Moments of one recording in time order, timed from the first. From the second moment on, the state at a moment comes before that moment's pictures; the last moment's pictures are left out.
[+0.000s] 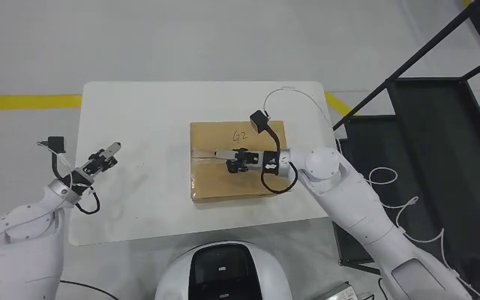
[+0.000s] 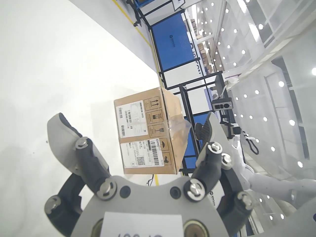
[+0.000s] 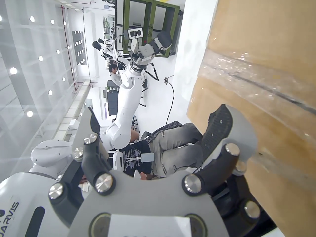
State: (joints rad) left arm 1.35 -1.13 -1.76 -1.38 0.03 -0.47 -0.85; right arm -1.03 -1.09 0.97 -1.59 0.31 -0.02 0.83
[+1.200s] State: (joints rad) left arm 1.42 -1.09 -1.78 -1.44 -0.03 -0.47 -0.80; right arm -0.68 -1.33 0.63 -1.16 0.36 0.00 0.69
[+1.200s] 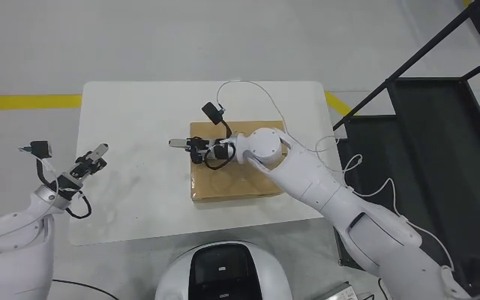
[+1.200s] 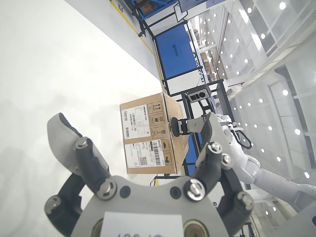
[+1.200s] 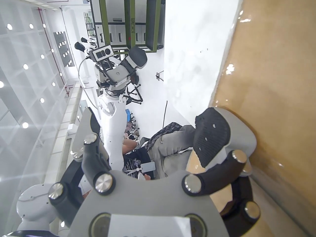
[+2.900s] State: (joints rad) left arm 1.42 -1.06 -1.70 -1.46 0.04 -0.47 -0.72; right arm -1.04 -1.16 1.10 -1.58 0.01 0.49 0.69
